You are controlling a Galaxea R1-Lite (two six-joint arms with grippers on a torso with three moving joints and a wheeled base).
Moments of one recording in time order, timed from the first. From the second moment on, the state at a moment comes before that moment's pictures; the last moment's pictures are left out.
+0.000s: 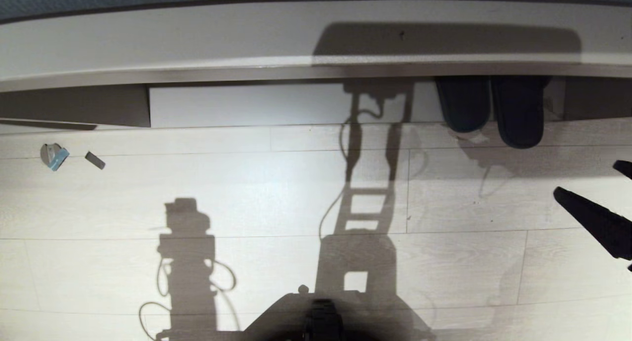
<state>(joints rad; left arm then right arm) 0.01 0.00 0.00 -0.01 0.00 -0.02 0.12 0.85 -0.38 -0.63 0.16 -0.12</state>
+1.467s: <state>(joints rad) 0.01 0.00 0.00 -0.01 0.00 -0.01 0.01 0.09 -0.16 -0.08 0.10 -0.10</state>
